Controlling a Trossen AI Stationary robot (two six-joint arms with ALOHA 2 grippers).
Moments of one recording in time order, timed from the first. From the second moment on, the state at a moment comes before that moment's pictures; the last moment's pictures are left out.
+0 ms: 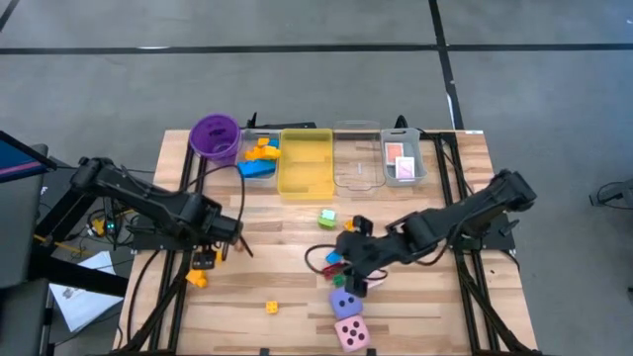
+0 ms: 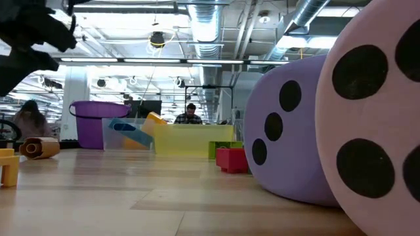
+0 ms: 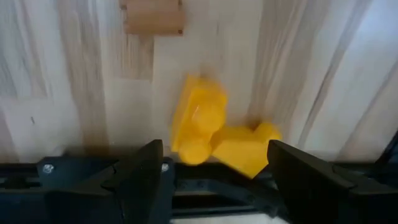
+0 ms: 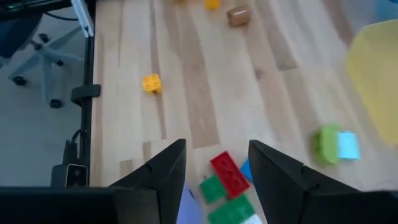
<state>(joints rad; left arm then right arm) -0.31 1.13 0.82 -1.29 0.17 -0.38 0.44 1.66 1.58 -0.80 0.30 0.53</state>
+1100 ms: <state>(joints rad) -0.43 1.13 0.49 -0.92 0.09 -0.61 0.45 1.66 1.59 -0.75 0.29 0.53</state>
